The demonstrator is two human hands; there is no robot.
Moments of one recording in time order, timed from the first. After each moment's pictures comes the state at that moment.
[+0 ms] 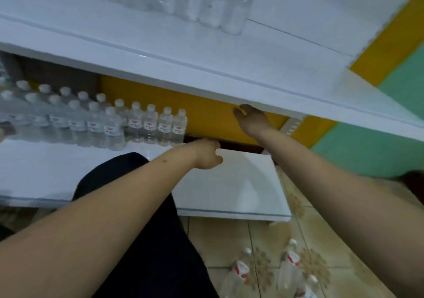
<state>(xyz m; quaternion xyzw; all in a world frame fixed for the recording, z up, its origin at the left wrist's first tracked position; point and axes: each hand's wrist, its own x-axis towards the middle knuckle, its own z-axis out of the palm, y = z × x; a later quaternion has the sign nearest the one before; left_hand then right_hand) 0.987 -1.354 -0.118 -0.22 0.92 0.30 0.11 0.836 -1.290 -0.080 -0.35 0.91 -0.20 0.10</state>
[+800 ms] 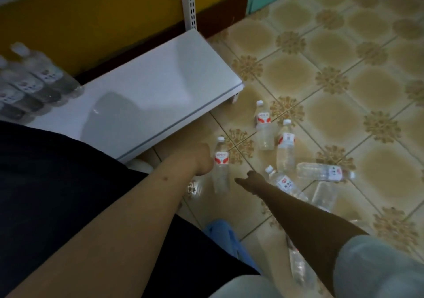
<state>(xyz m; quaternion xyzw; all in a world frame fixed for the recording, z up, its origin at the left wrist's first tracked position) 0.939 -1.126 -0.257 -0.07 0.90 0.15 0.41 0.935 -0.933 -0.474 0.10 0.86 -0.21 0.45</state>
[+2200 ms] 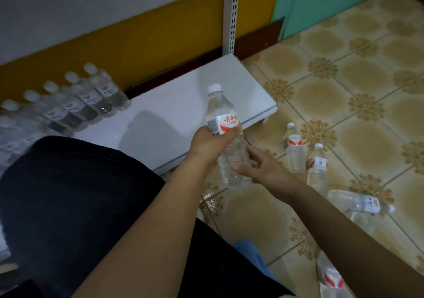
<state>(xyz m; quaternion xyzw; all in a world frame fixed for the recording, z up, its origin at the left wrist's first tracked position) 0.938 -1.188 -0.226 -0.36 0.68 0.63 0.09 0.929 -1.025 -0.269 -0.06 0.65 -0.64 0.42</state>
